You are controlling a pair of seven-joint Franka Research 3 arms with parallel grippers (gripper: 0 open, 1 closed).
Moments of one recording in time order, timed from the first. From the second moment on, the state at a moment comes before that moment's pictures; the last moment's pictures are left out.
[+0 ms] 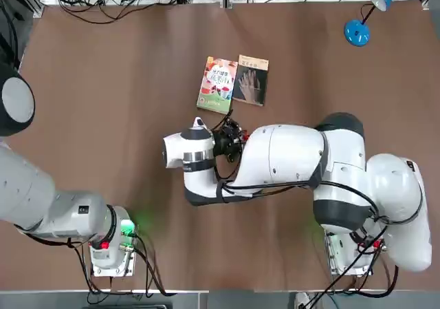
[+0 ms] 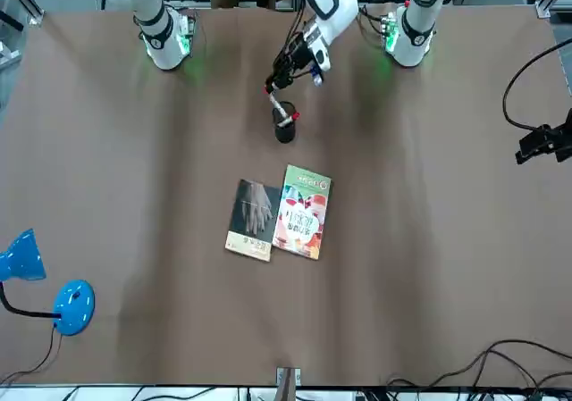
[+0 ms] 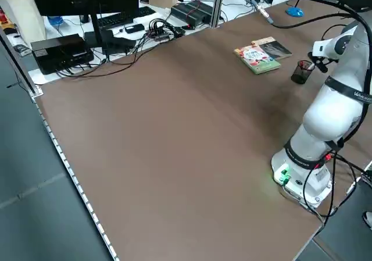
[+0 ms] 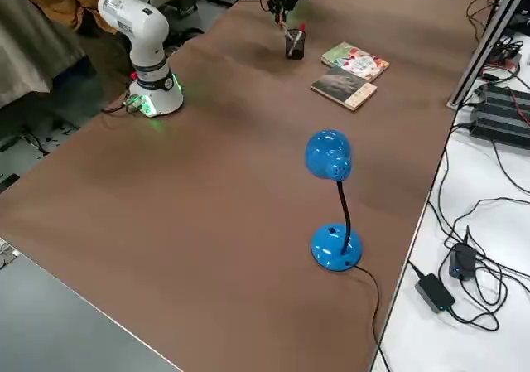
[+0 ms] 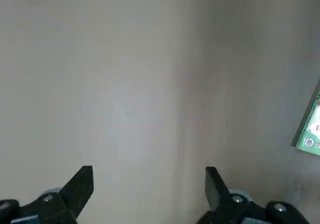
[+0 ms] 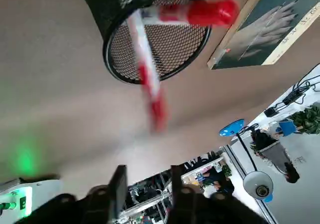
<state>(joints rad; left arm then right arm) 0.00 0.11 0.09 -1.50 -0.01 1.61 0.06 1.42 0.74 -0.11 -1.36 -0.49 1.26 -0.10</state>
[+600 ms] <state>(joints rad) 0.00 0.11 0.09 -1.50 -0.01 1.61 0.06 1.29 0.67 -0.14 -1.24 -0.49 1.21 -0.10</state>
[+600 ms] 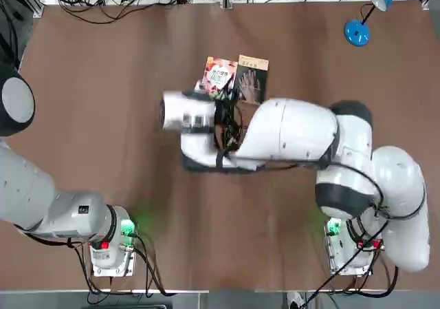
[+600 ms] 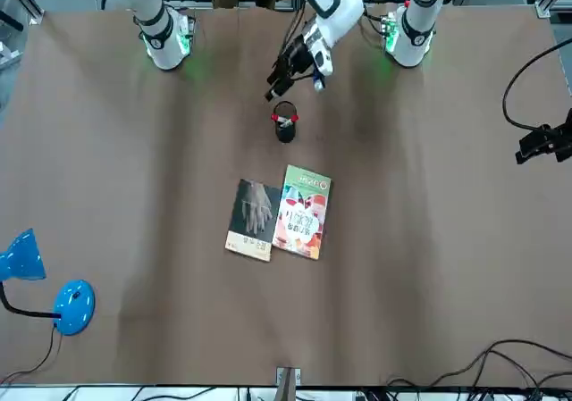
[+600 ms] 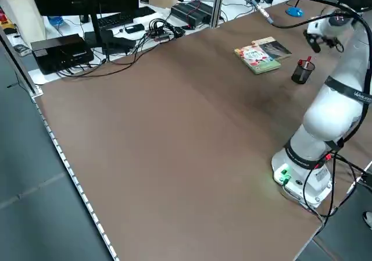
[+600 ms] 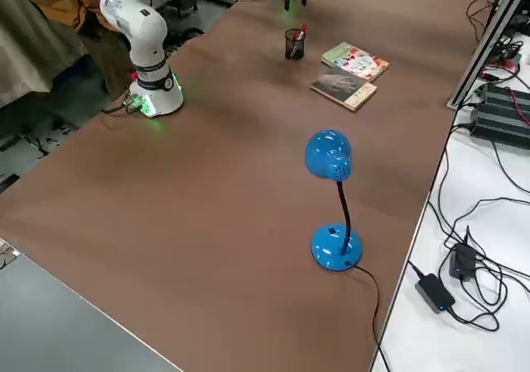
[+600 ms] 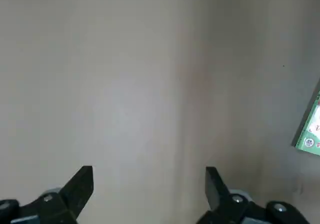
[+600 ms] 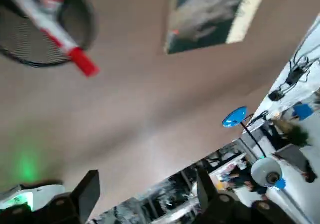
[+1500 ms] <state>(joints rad) 0.00 0.11 0.09 -1.50 -0.01 1.61 0.06 0.49 0.40 -0.15 -1.13 -0.11 1.31 -0.11</state>
